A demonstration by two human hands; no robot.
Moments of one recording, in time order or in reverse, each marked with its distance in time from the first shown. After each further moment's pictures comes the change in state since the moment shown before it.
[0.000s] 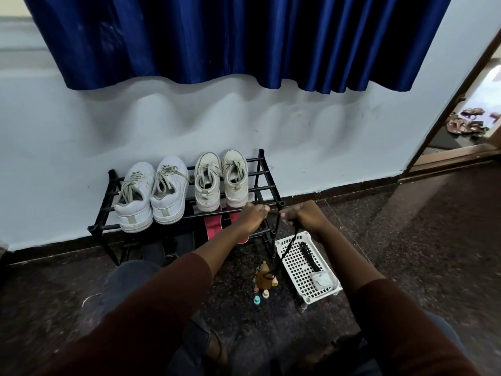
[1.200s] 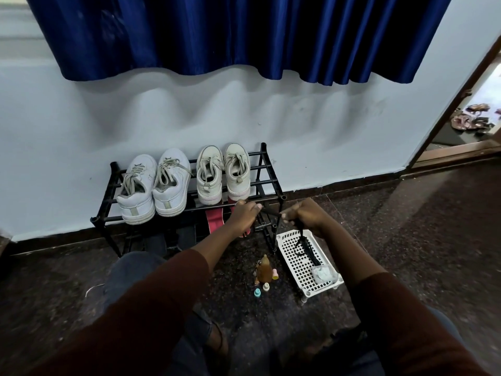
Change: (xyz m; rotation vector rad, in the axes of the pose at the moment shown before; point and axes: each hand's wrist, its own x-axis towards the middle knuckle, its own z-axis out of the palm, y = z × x) left_hand -0.011 -0.020 -0.005 0.036 0.063 -0.004; right_hand -0.007 0.000 0.000 -0.100 -0.090 0.077
